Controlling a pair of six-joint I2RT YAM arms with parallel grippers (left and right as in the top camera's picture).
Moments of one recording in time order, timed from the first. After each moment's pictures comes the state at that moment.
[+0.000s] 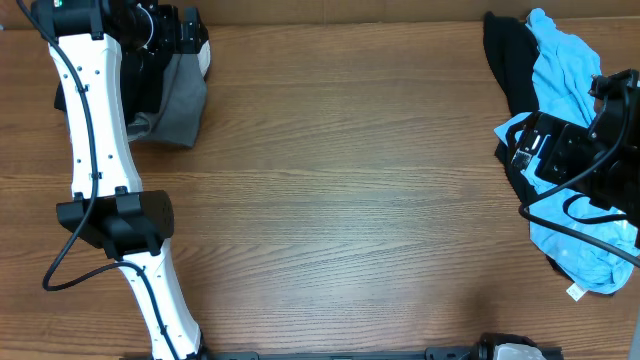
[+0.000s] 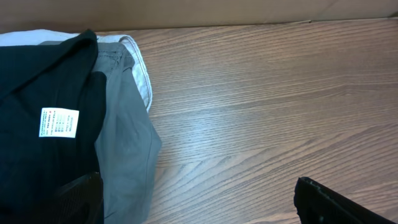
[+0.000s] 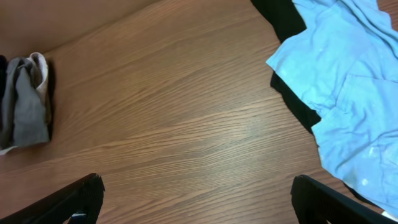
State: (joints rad) left arm 0.13 2.30 2.69 -1.39 0.34 0.11; right arm -0.10 1.26 1.82 -1.46 -0.17 0.25
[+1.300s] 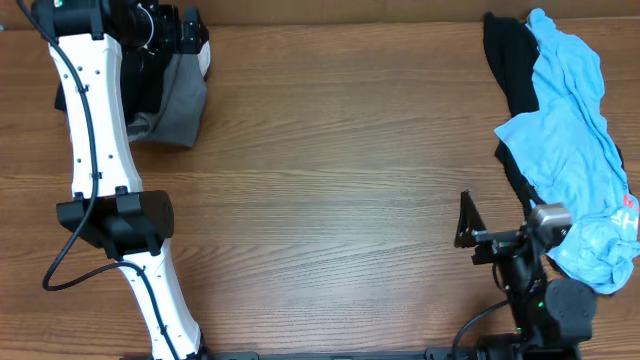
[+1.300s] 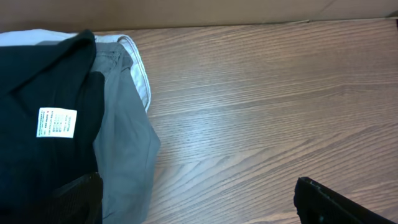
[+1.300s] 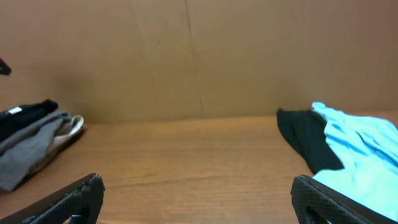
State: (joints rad) left arm 0.13 2.30 2.69 -1.39 0.35 0.11; right arm 0.03 0.19 0.33 -0.18 -0.12 0.13
